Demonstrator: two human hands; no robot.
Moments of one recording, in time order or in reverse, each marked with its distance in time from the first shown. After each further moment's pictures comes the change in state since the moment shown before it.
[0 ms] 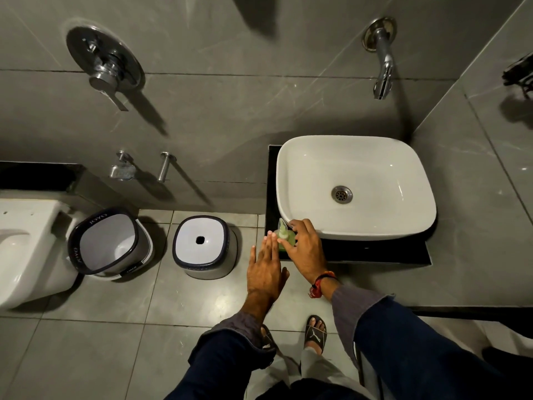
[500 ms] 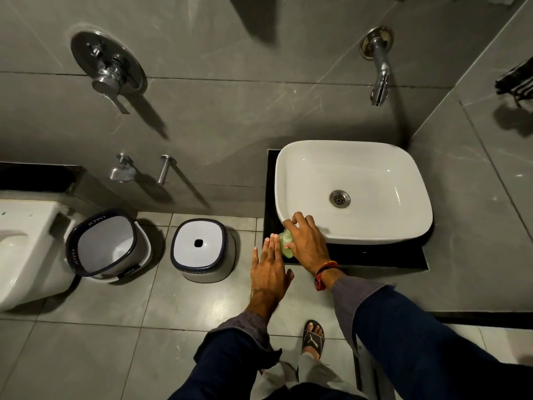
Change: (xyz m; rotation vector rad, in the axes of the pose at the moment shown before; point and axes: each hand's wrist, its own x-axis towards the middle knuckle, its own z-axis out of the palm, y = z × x) left_hand 0.006 0.016 -0.005 -0.044 -0.016 -0.030; right_hand 0.019 -0.005 -0.022 -0.526 -0.156 -0.214
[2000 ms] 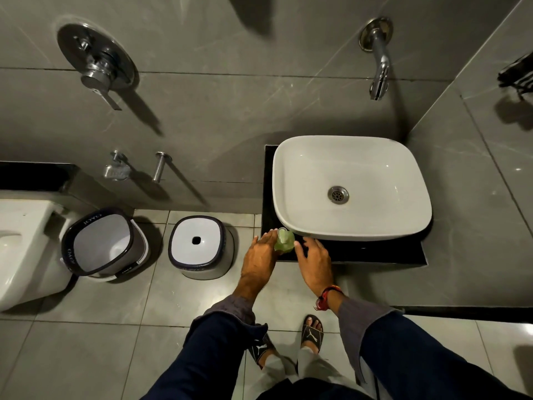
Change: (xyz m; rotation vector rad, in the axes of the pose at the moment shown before) left_hand 0.025 -0.021 -0.027 -0.351 0.088 0.070; right_hand -0.046 0.011 0.038 0.519 0.174 0.410
